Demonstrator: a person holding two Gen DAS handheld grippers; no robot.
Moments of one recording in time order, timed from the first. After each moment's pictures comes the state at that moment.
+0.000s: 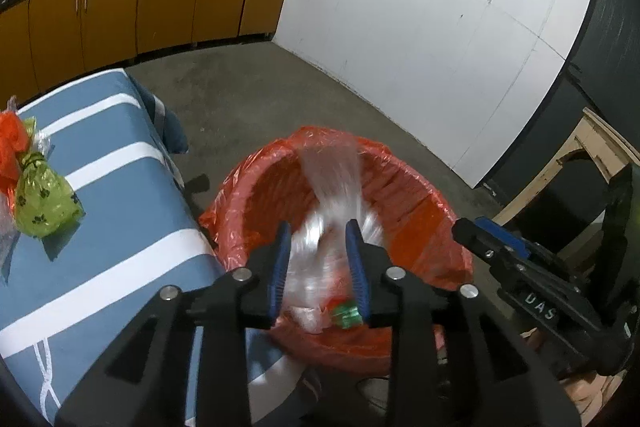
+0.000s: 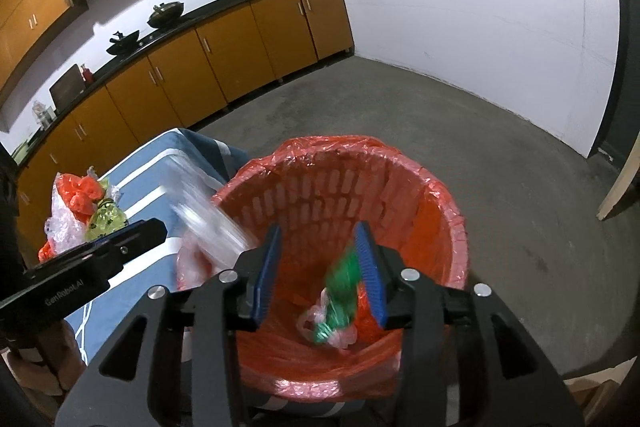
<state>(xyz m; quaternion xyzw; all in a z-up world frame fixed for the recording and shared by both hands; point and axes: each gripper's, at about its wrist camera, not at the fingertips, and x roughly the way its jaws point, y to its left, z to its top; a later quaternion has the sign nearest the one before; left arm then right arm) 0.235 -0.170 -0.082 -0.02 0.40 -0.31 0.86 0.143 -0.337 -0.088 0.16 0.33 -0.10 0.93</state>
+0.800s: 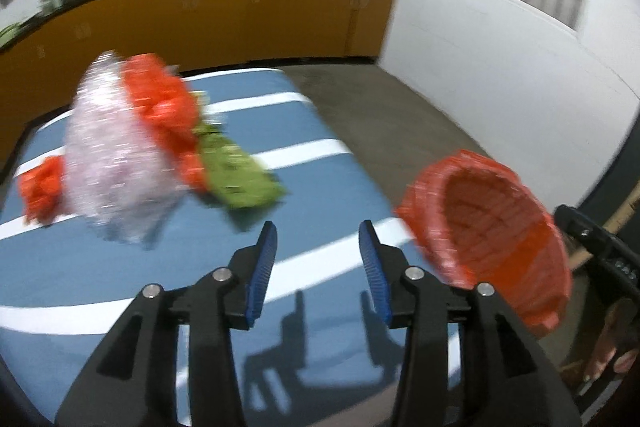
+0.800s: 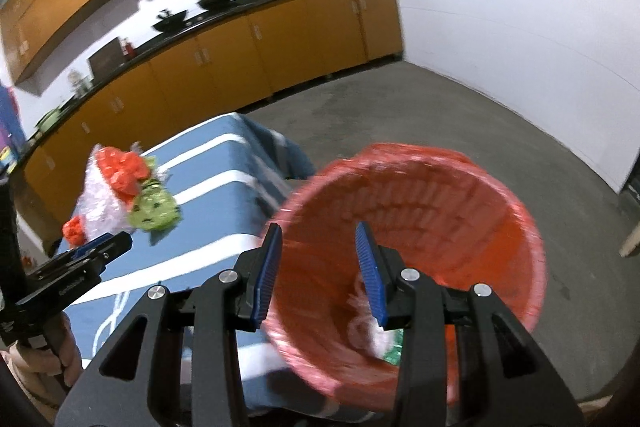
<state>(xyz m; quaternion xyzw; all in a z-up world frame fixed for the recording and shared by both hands) 0.234 -0.021 -0.084 -0.03 0.38 -0.12 0.92 0.178 -0.266 -0.071 0.12 0.33 -0.01 0.94</state>
